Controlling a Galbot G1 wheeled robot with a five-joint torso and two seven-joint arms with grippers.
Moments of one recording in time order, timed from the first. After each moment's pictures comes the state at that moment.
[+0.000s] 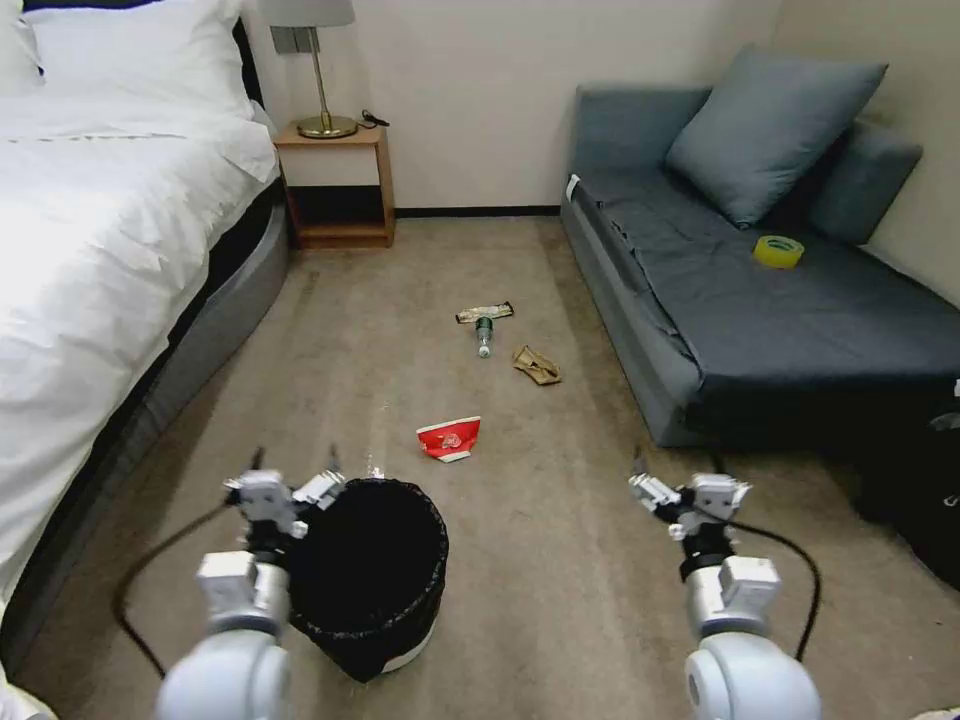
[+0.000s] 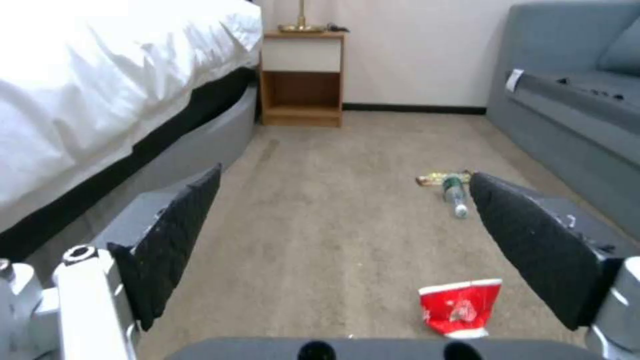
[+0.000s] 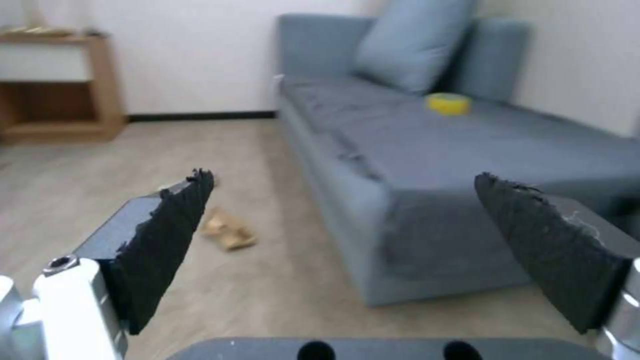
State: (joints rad) left arm 1.55 -1.52 -0.69 -2.25 -0.10 0.23 -0.02; right arm -1.58 1.57 0.58 2.30 -0.02 -0.23 0.20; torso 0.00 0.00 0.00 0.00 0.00
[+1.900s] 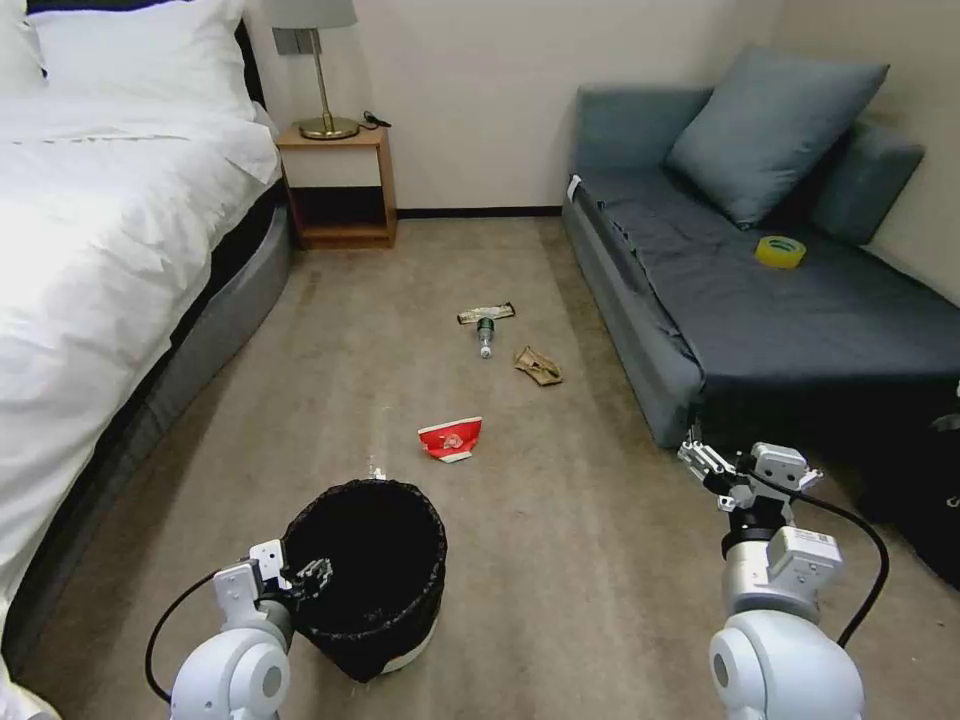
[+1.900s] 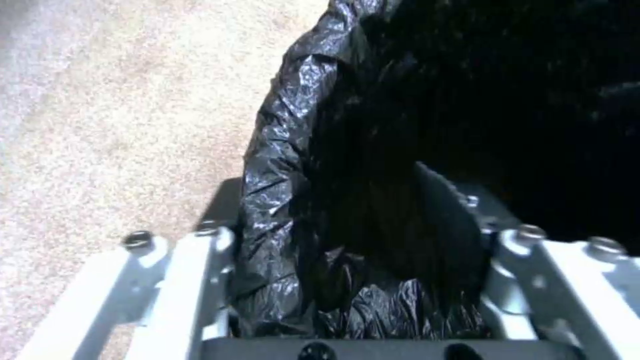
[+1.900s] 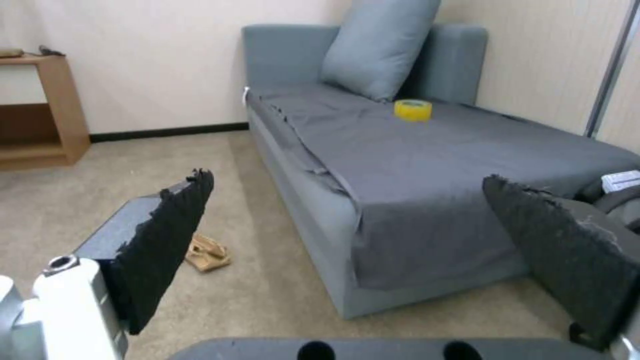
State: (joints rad) left arm 1.53 -1.38 -0.58 -2.05 -0.59 0.73 -0.43; right arm -1.53 1.55 0.59 2.28 0.02 -0.26 0.26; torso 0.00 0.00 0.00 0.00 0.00
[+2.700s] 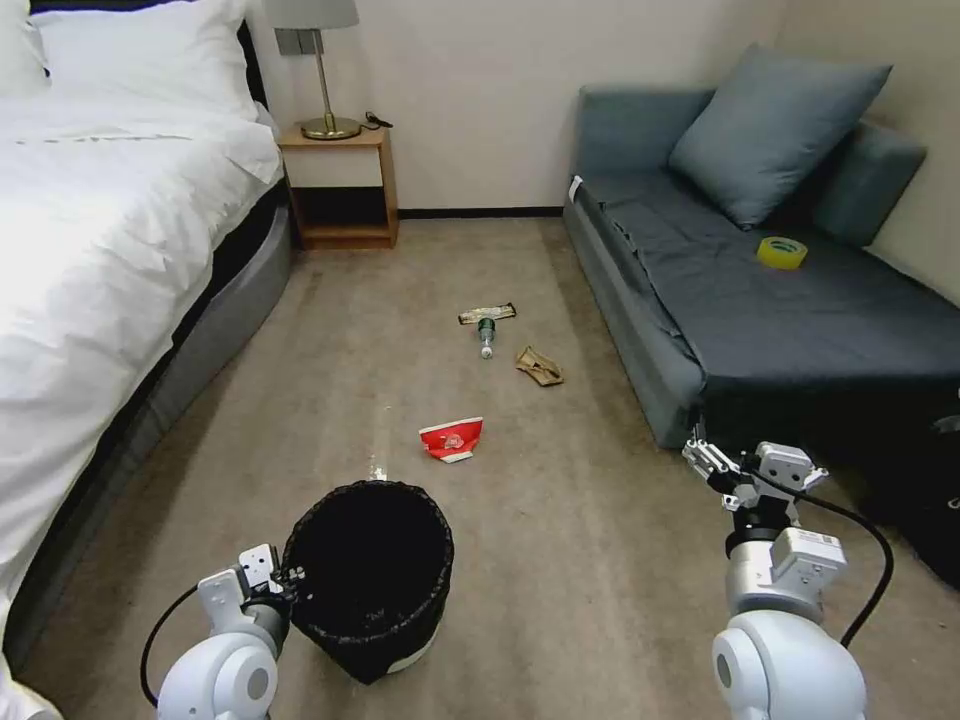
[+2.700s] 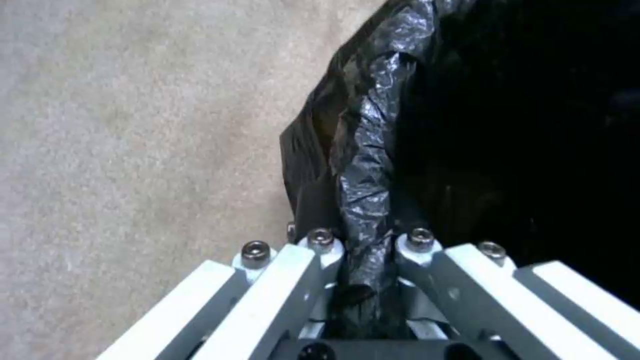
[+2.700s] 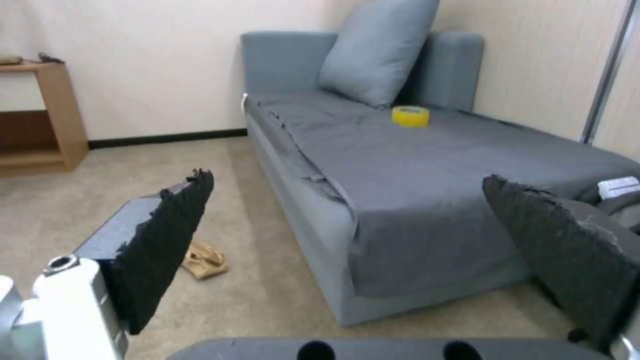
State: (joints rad) left arm 1.55 -1.41 -0.65 -2.08 -0.66 0.74 -0.44; right arm -1.53 1.52 0.59 2.28 0.06 -0.24 0.27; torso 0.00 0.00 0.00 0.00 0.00
